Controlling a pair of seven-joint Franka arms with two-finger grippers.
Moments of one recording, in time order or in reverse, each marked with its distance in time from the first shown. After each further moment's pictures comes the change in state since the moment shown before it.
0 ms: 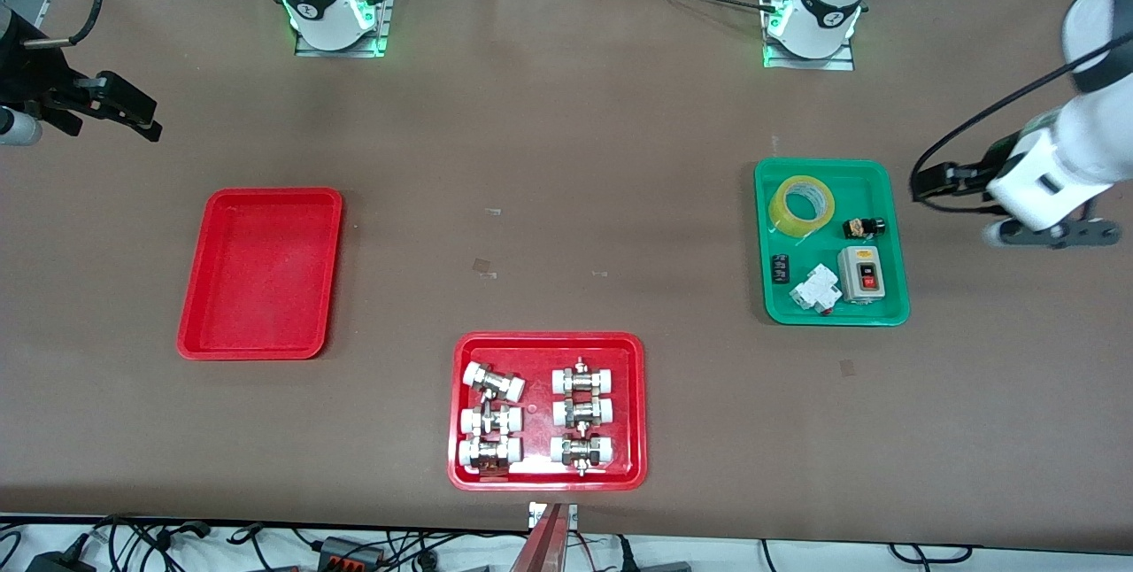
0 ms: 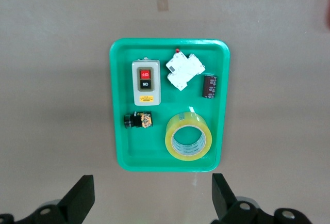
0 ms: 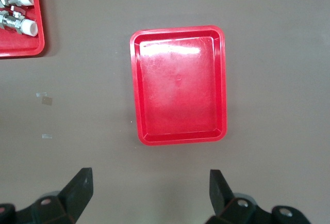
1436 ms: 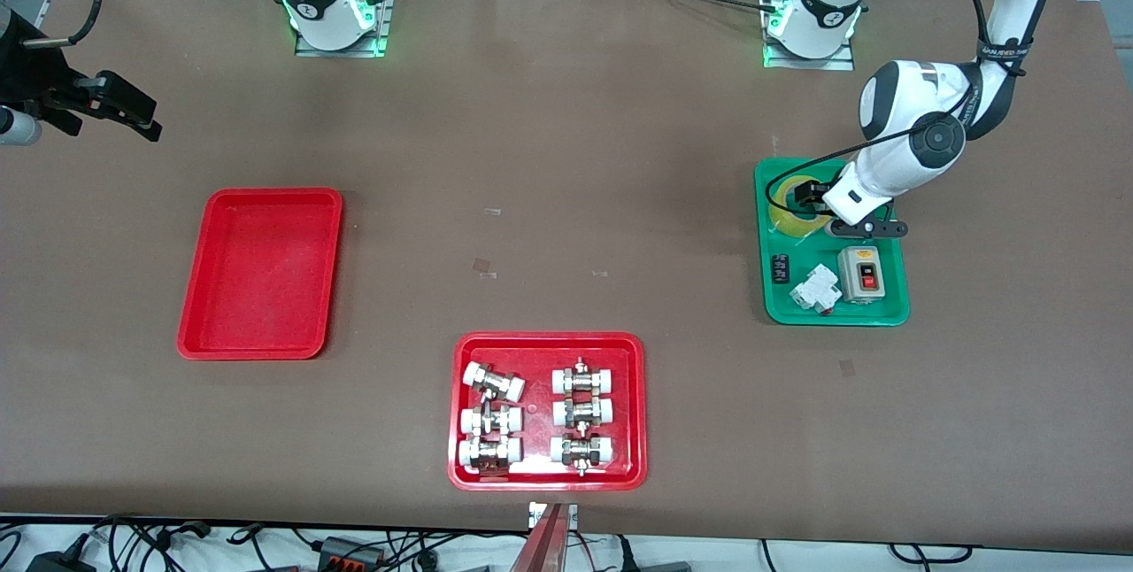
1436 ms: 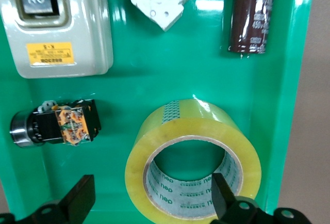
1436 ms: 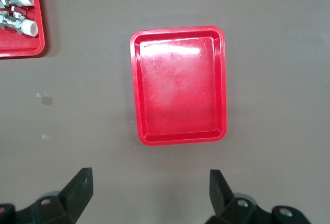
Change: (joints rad) left arm -0.010 0.023 -0.060 -0.762 0.000 0.803 -0.044; right arm 0.000 -0.001 0.000 0.000 0.000 0.000 0.000
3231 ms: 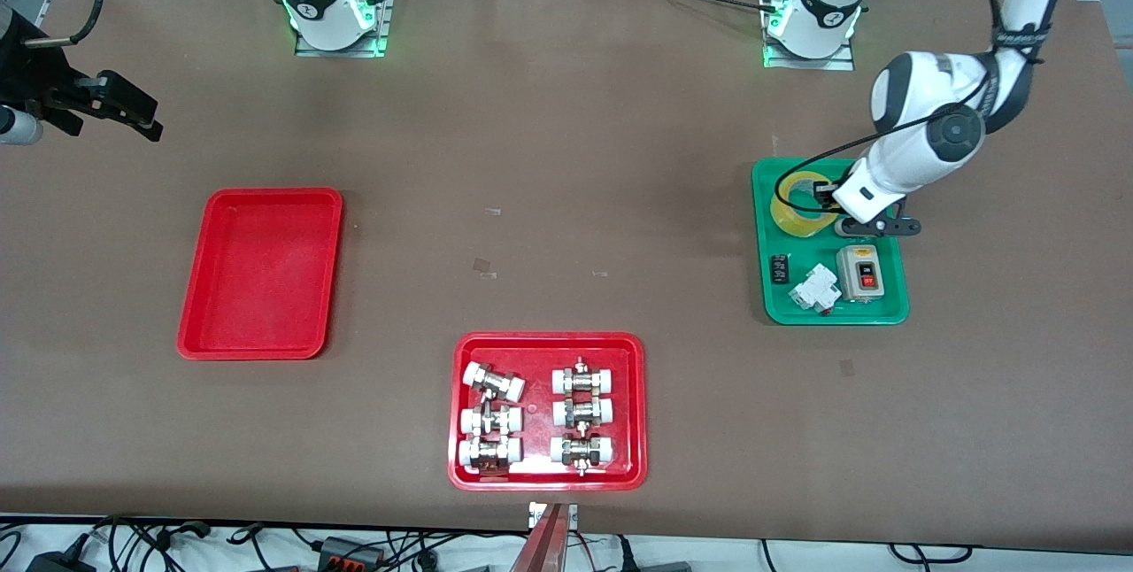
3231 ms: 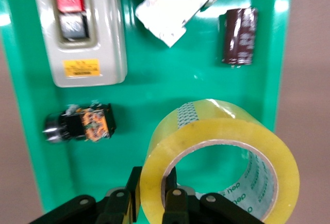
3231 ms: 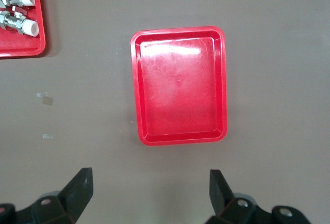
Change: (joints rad) left arm 0.006 -0.081 0.000 0.101 0.000 -0.194 0.001; right arm 0.001 0.000 0.002 0.001 0.000 0.000 0.001
